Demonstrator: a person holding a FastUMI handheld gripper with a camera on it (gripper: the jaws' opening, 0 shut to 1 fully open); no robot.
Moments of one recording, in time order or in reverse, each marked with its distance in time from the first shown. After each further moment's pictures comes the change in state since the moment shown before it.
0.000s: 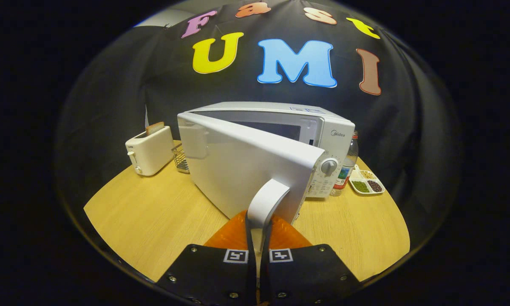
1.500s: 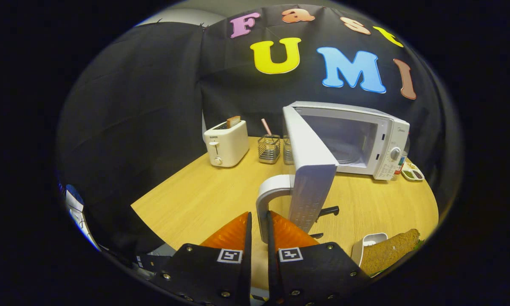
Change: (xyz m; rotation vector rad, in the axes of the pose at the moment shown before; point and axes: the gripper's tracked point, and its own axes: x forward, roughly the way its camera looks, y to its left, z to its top) arm -0.082 0.227 -0.040 -0.052 -0.016 0.265
